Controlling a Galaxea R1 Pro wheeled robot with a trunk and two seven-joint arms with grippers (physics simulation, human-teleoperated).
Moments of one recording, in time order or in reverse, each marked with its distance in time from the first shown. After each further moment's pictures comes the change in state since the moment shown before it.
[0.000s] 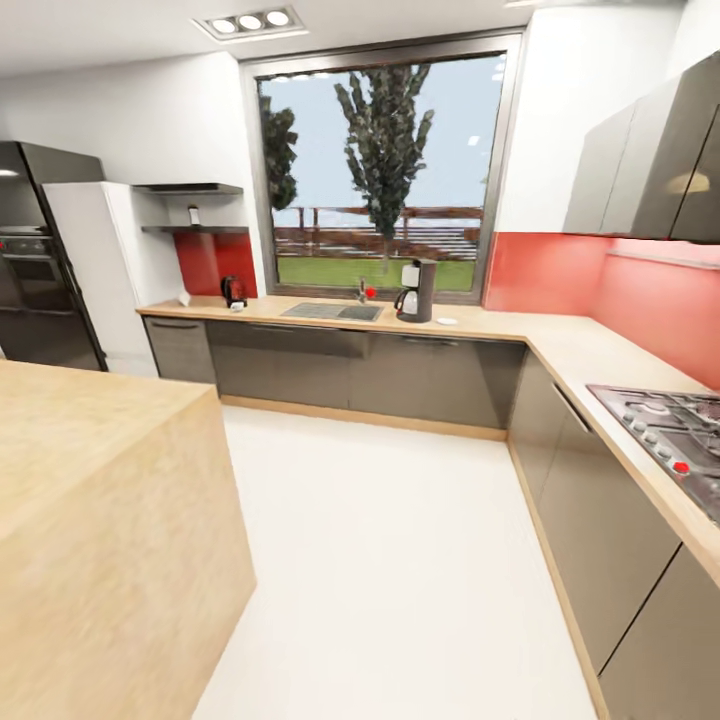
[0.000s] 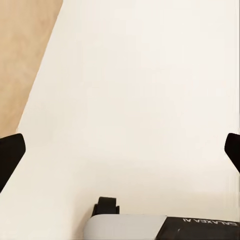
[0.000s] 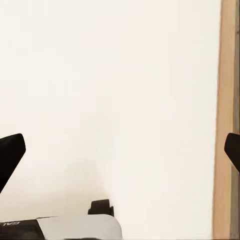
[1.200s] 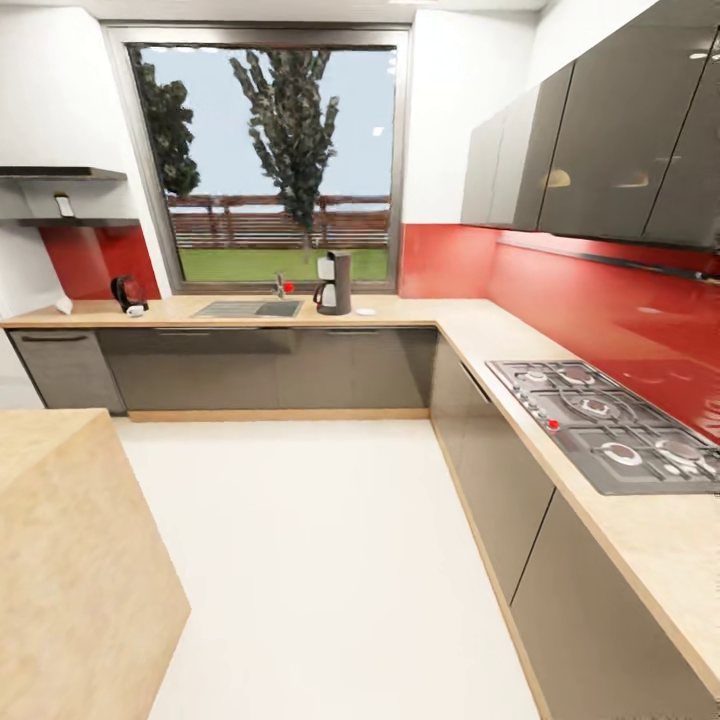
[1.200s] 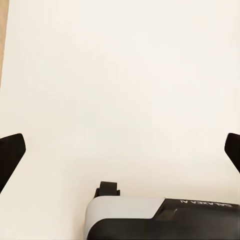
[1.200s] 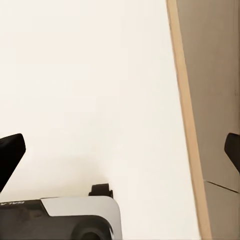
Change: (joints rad) left arm 0.000 0.000 0.001 0.001 0.002 0.000 0.000; right arm 0.000 0.000 0.007 0.002 0.004 0.001 0.003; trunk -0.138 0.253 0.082
